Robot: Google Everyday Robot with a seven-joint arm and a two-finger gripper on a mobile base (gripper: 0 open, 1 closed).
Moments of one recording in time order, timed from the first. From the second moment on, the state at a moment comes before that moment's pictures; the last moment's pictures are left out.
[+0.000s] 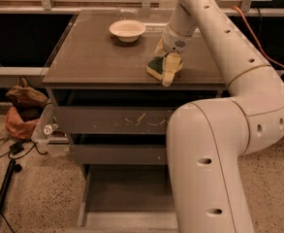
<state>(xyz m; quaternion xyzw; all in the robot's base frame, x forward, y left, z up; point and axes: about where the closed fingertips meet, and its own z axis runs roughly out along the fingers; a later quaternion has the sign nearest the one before) 0.746 -0.095 0.812 -0.72 0.67 0.07 0.15</state>
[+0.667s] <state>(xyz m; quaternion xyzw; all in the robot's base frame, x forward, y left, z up) 0.746 -0.095 0.811 -0.72 0.67 0.07 0.14</state>
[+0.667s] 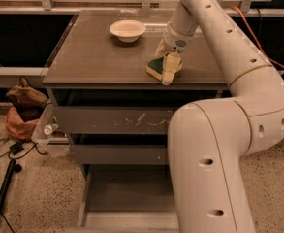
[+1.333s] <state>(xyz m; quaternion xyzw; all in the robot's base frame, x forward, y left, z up) 0.743 -0.095 0.822 -0.72 0.67 0.07 0.14</state>
